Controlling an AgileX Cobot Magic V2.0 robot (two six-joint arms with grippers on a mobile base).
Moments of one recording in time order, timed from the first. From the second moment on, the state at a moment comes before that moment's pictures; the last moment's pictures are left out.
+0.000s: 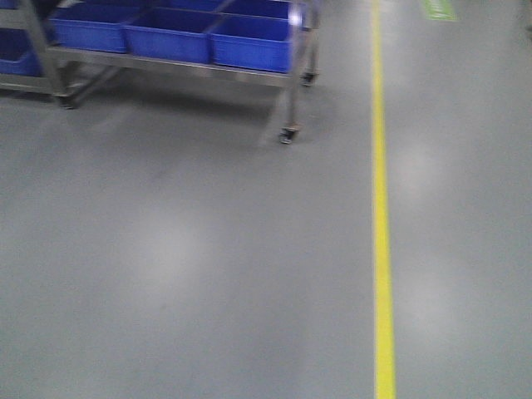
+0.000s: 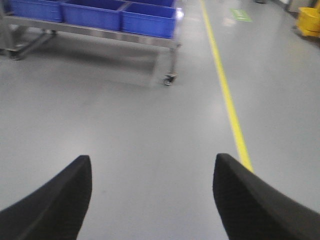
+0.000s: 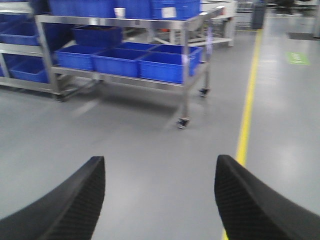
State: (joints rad) left arm -0.09 0.21 -0.33 -0.02 0.51 -0.09; right arm 0.14 0.13 -0.40 0.01 0.49 0.00
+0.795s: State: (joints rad) left arm -0.09 0.21 -0.33 -0.02 0.51 -0.09; right arm 0.14 0.13 -0.40 0.01 0.49 0.00
